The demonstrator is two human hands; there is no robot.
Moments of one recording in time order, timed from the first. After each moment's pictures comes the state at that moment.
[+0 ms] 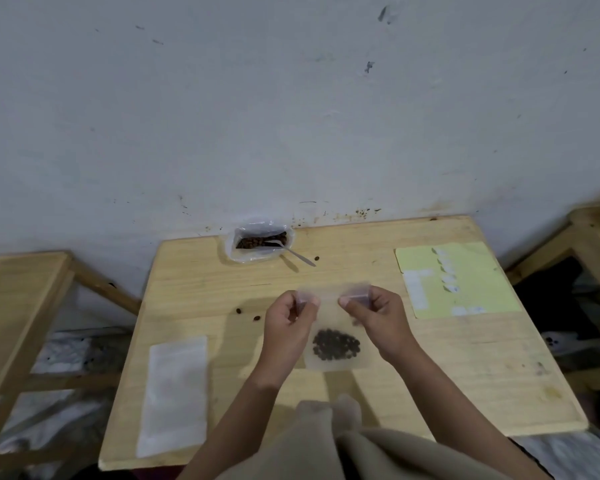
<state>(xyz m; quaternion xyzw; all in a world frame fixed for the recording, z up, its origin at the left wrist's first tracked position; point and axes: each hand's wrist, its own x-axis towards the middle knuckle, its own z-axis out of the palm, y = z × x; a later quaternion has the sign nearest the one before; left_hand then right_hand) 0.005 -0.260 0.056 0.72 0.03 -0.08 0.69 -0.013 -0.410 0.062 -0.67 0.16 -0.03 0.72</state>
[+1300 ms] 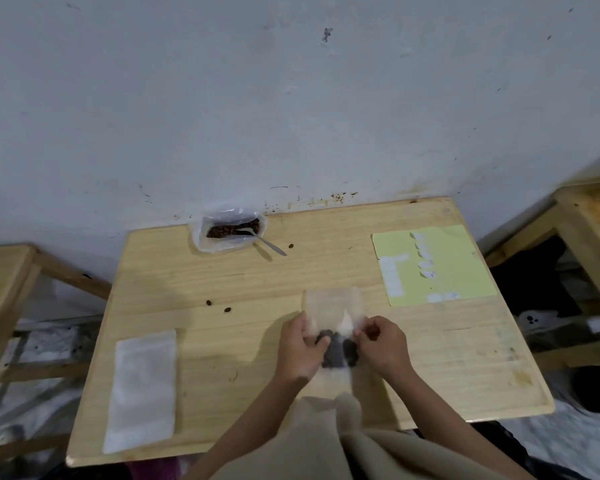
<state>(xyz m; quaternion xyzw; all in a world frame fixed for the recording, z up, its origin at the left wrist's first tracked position) -0.025 -0.316 -0.033 0.84 0.10 -0.20 0.49 -0.053 -0.471 -0.034 -0.84 0.30 0.07 0.45</state>
